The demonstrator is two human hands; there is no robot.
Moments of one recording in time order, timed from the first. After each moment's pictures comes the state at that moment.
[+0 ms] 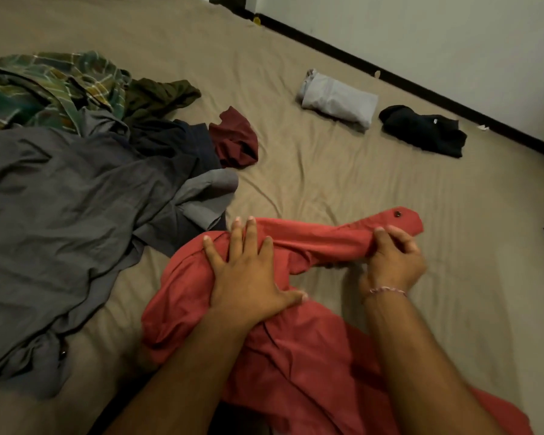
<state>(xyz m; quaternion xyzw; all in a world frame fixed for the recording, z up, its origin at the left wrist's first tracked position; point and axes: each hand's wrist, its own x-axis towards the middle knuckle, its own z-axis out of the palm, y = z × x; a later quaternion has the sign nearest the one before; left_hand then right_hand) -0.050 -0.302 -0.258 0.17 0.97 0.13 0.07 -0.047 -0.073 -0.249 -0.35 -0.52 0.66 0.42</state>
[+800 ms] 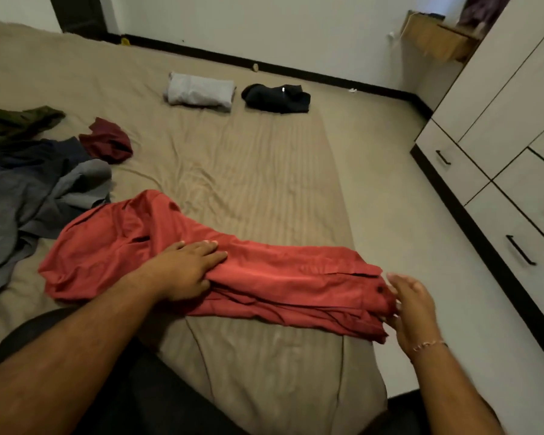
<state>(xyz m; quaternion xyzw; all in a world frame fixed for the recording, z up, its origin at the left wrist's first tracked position) 0.061 -0.275 -0.228 0.50 0.85 -0.06 0.16 0.360 0.028 -0.236 -0.50 -0.51 0.64 0.29</state>
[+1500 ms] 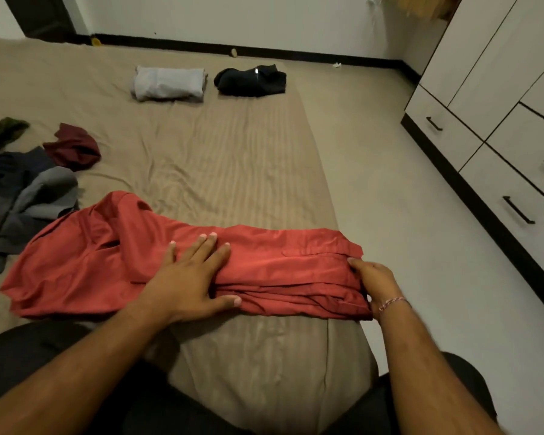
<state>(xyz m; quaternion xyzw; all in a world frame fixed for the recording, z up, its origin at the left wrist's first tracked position) 0.116 -0.247 -0.245 0.49 0.87 0.02 0.09 0.337 0.052 -0.275 -0.56 -0.53 0.62 0.16</state>
